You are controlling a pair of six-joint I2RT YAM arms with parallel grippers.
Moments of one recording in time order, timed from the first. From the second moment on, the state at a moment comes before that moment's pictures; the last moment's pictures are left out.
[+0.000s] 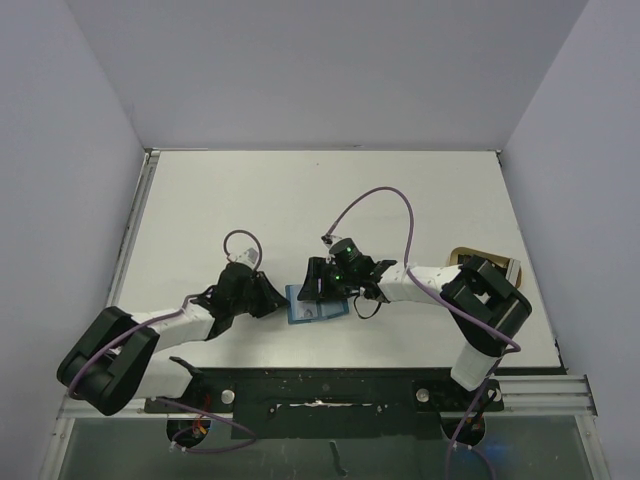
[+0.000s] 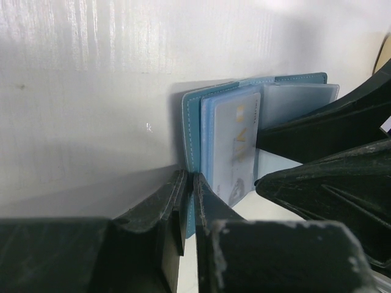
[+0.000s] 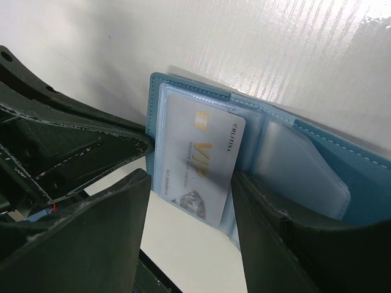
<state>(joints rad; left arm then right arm) -0.55 1.30 0.32 0.29 0.19 -0.95 0.81 1.70 0.85 0.05 -0.26 0.76</state>
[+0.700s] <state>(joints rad) -0.55 1.27 0.39 0.21 0.19 -0.93 0.79 1.61 0.90 -0.16 -0.15 0.65</state>
